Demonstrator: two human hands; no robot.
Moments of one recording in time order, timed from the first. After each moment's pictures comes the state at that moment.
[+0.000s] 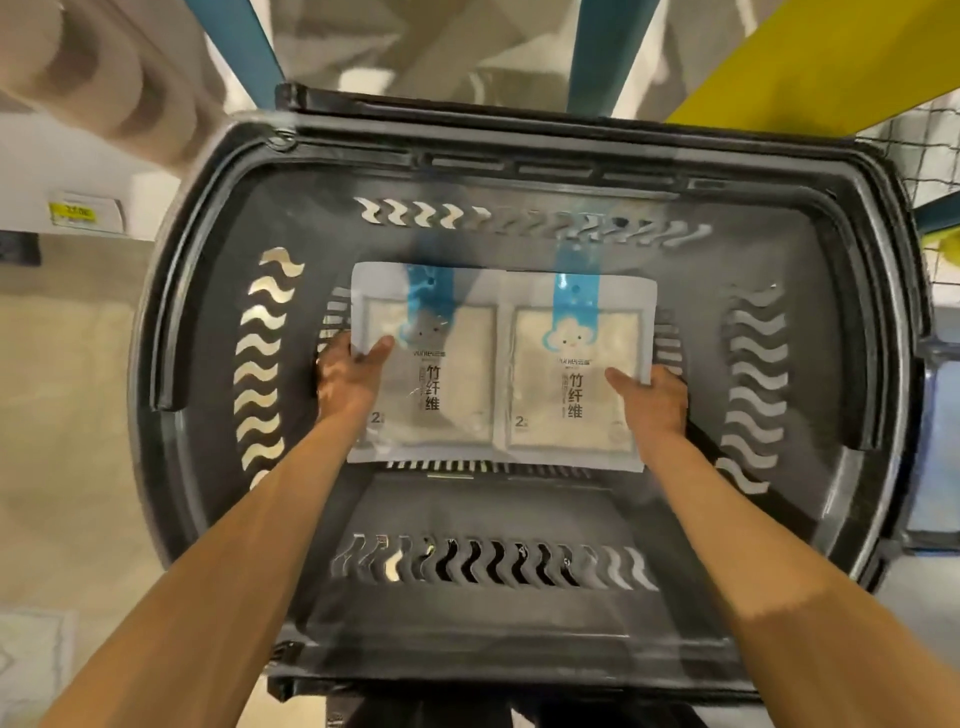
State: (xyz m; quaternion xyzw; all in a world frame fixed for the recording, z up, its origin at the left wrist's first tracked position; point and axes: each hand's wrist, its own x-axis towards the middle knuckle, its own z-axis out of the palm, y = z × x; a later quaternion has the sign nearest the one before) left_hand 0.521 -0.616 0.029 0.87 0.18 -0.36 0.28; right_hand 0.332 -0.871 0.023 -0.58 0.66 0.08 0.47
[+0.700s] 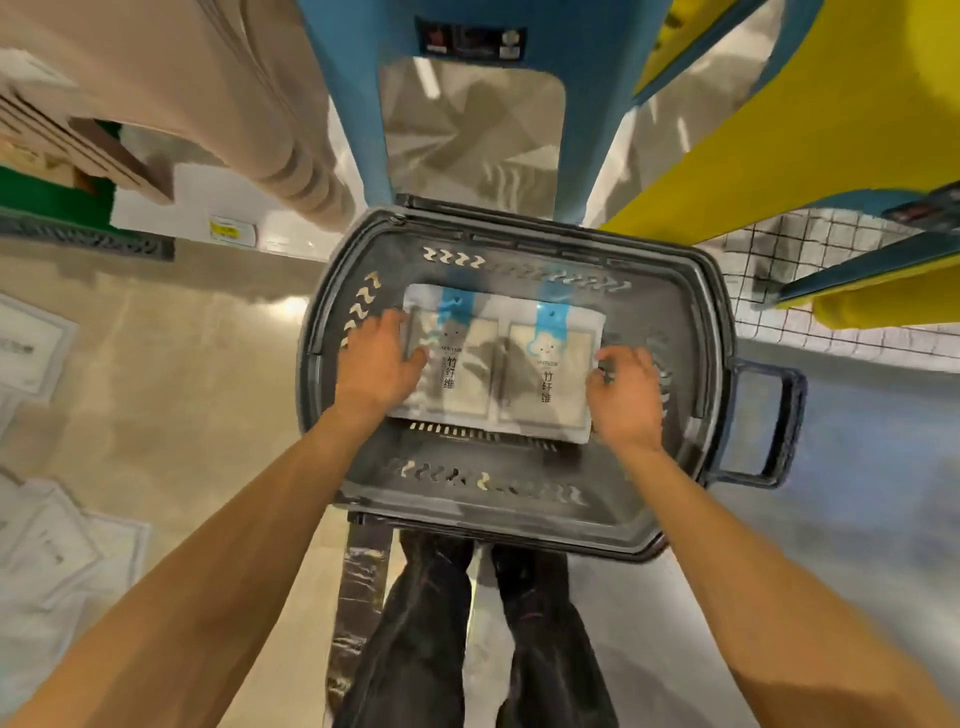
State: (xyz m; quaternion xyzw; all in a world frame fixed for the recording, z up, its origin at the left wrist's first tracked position) left_hand 0.519 -0.621 0.239 0.93 -0.10 -0.34 0.13; right_hand 0.360 -0.853 0.233 -0.83 0.44 0.15 0.32
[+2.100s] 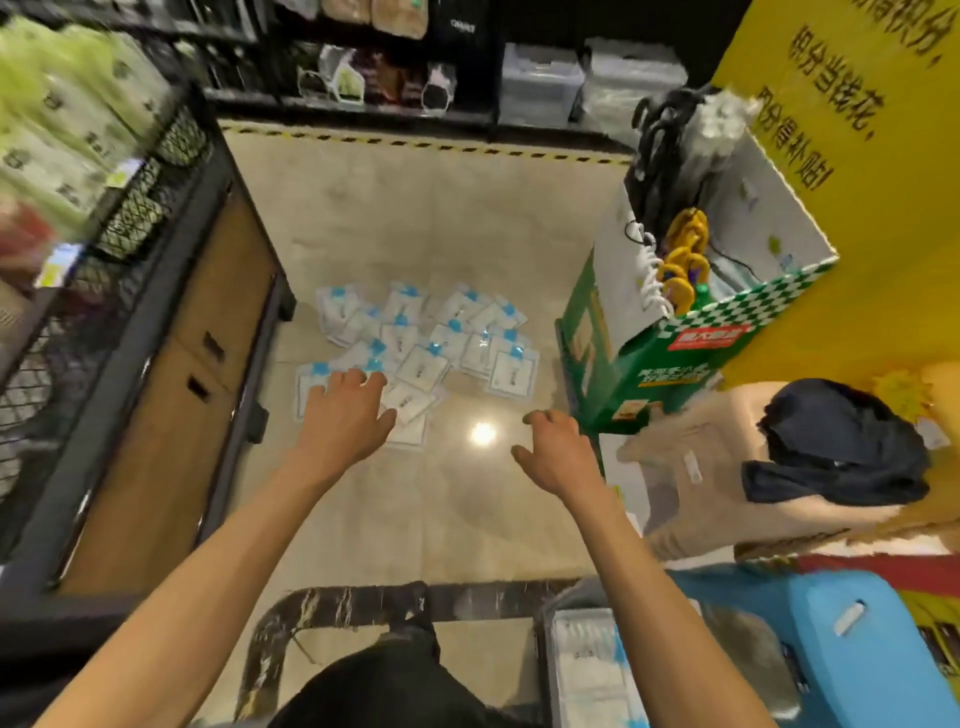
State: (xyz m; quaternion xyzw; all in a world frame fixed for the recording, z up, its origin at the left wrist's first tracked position) left_hand 0.222 -0.178 0.762 0.90 0.43 -0.07 0.10; right_hand 0.424 -0.362 0.759 -0.87 -0.44 0.22 0.02
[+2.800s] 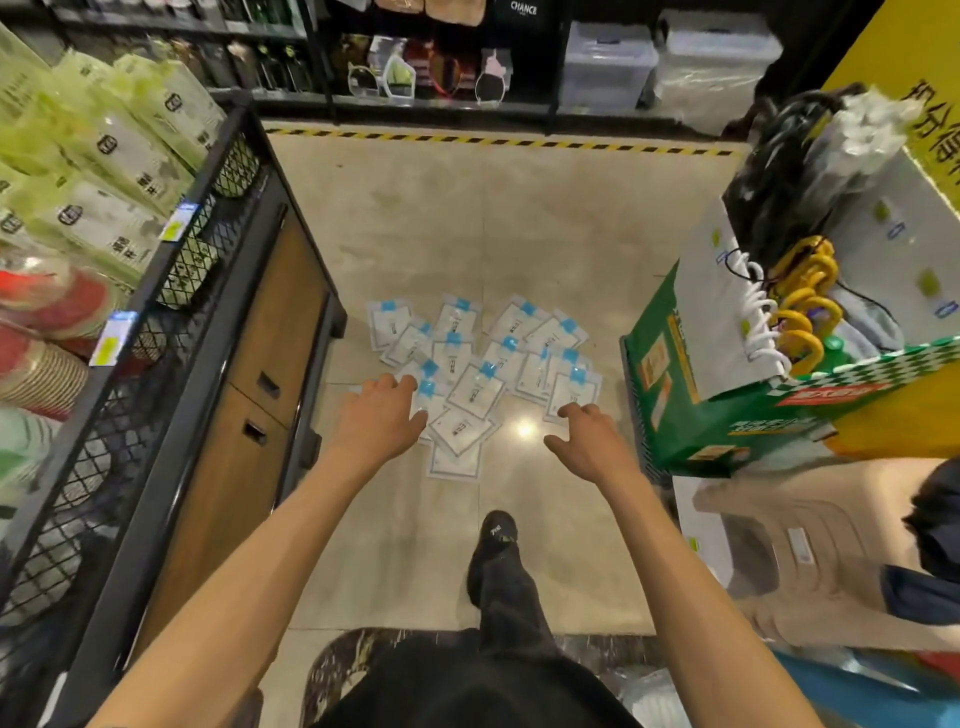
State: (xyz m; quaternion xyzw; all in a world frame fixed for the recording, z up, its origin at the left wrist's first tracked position) left_hand 0.255 0.002 0.750 0.88 0.44 -0.12 0.13; right_hand 0.480 -0.163 0.727 -0.86 -0.42 0.28 0.03
